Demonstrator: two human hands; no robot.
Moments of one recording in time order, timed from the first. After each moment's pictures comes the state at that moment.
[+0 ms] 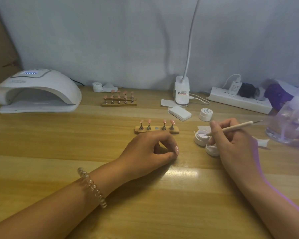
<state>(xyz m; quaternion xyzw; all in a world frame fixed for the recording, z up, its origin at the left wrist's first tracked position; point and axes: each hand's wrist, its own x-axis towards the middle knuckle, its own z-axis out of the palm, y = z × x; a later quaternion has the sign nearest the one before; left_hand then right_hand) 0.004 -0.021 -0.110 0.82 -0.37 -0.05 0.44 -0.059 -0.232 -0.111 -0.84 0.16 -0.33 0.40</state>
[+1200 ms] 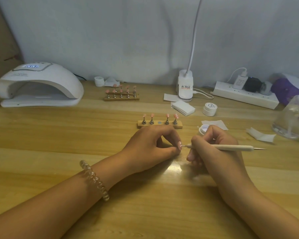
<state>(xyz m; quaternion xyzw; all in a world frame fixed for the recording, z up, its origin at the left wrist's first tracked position) 0.006 -0.021 -0.112 0.80 -0.39 -0.04 0.44 -0.079 -0.175 -0.097 -0.72 0.13 -0.16 0.66</state>
